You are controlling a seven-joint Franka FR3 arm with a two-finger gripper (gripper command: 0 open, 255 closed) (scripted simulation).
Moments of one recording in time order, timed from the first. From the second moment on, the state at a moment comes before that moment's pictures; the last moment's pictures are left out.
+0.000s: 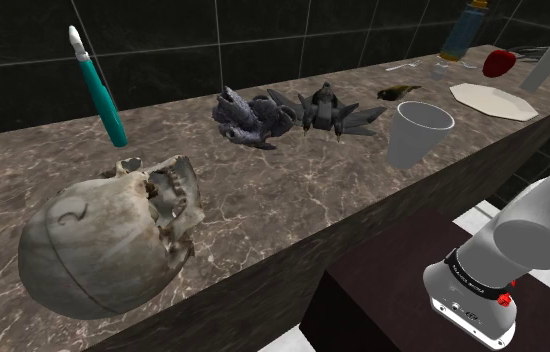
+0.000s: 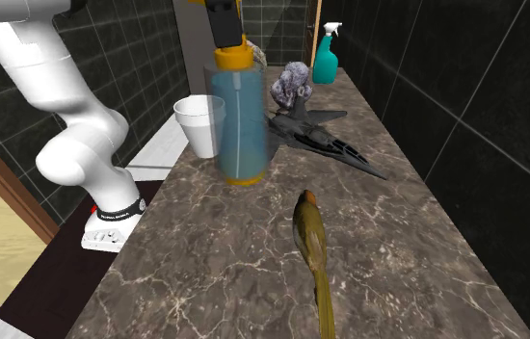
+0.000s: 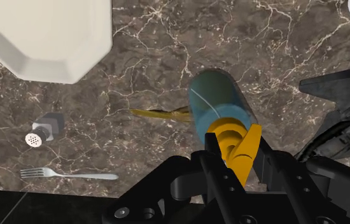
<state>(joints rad) -0.06 -0.07 -0.63 -1.24 0.09 1.24 -0.65</state>
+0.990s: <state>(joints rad) 0.03 -0.11 -0.56 -1.13 0.07 1.11 -0.48</state>
